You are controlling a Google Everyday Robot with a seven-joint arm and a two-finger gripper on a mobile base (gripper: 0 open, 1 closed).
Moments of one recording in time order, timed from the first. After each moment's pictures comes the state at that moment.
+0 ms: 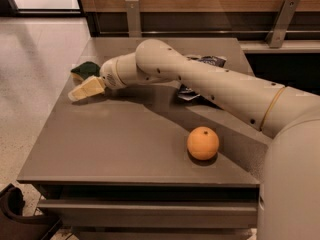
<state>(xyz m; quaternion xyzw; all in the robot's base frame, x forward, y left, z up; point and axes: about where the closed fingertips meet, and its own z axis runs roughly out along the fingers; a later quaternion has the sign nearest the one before) 0.678 0.206 0.817 -0.45 0.71 0.33 0.43</state>
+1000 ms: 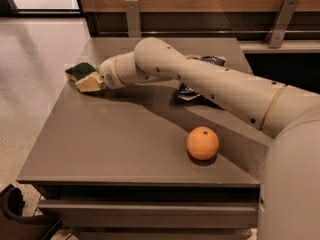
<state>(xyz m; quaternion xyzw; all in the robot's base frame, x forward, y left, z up) 0.673 0.210 0.819 -0.46 0.71 0.33 0.42</state>
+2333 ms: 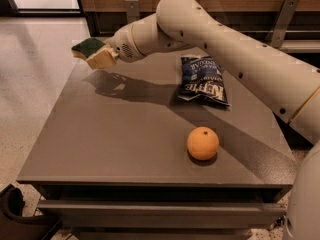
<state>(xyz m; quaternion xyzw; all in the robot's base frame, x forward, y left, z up) 0.664 0.154 0.906 -0.50 0.69 0.30 0.43</state>
